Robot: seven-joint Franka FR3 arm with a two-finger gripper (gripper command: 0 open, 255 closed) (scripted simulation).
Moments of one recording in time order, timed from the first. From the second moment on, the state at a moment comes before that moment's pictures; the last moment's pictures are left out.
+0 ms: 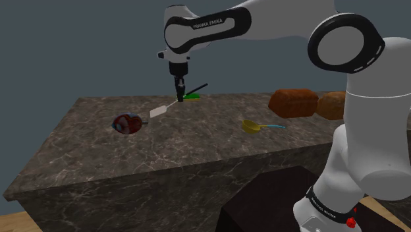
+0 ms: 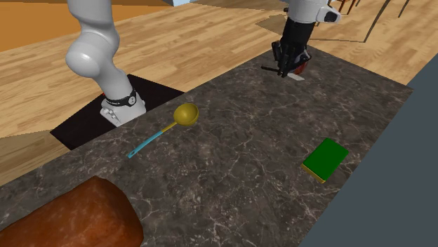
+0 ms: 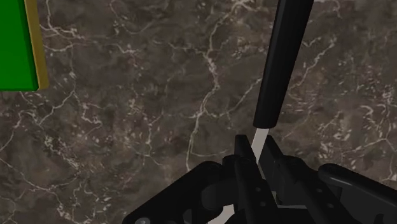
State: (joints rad) arm 0.50 0.36 -0.20 -1.51 0.02 1.82 -0.84
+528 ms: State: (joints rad) arm 0.50 0.38 -0.20 -1.60 0.02 1.93 -0.84
